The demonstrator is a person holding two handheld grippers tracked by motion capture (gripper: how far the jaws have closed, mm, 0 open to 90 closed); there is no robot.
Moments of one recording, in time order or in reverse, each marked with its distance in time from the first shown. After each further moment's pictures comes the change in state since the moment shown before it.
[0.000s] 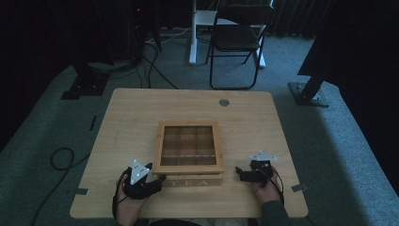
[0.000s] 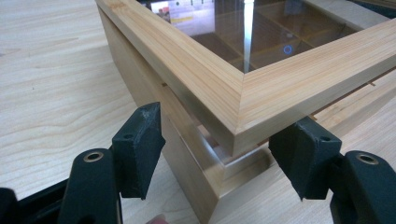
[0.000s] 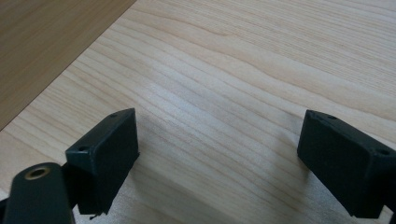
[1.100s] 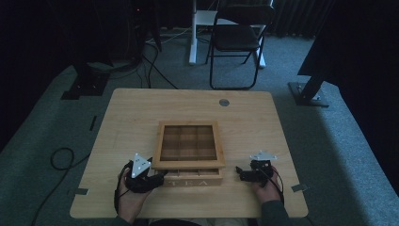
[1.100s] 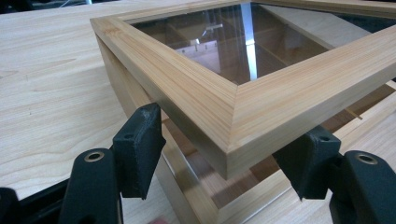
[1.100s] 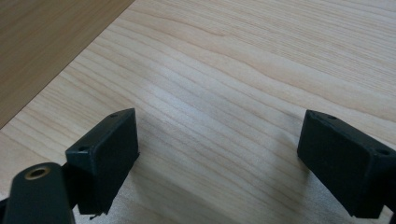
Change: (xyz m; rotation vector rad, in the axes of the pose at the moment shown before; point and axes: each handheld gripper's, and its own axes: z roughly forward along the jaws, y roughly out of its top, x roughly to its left) left arm 0.000 0.020 0.002 -0.025 -0.012 0.002; right arm -0.001 0.000 0.000 0.000 -0.002 0.003
